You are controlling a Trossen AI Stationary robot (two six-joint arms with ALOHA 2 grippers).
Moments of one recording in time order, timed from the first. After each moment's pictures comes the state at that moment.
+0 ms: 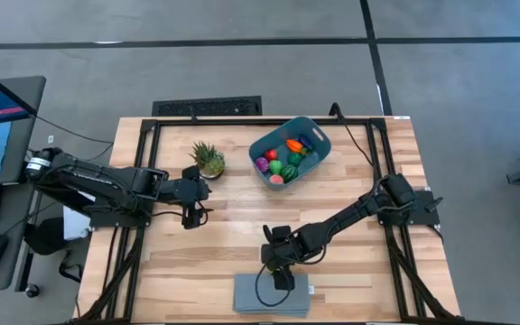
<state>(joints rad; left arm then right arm) -0.15 1.03 0.73 -0.56 -0.21 -0.16 0.43 2.05 1.33 -0.38 -0.03 0.41</state>
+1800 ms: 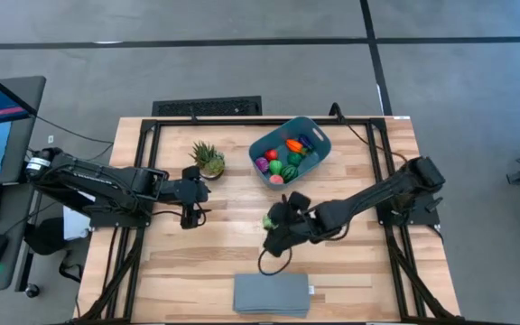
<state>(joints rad) -0.15 1.03 0.73 -0.59 -0.21 -0.10 0.38 1.80 1.33 -0.52 0.46 0.72</state>
